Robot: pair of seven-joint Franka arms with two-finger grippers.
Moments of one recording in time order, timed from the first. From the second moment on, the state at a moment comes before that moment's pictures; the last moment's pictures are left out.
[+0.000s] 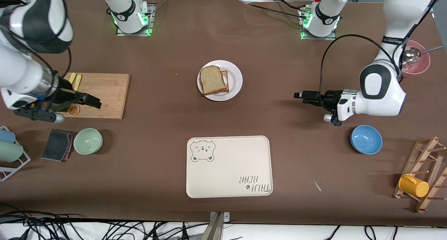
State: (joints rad) left arm 0.02 0.37 -0.08 -2.04 -0.90 1.84 0.56; right arm 0.30 0.20 -0.27 -1.61 0.12 1.75 0.20
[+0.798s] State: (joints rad) left arm -0.14 0.35 -0.17 -2.27 -1.29 2.15 0.66; right arm -0.09 0.00 0.14 -1.76 0.01 1.76 0.18
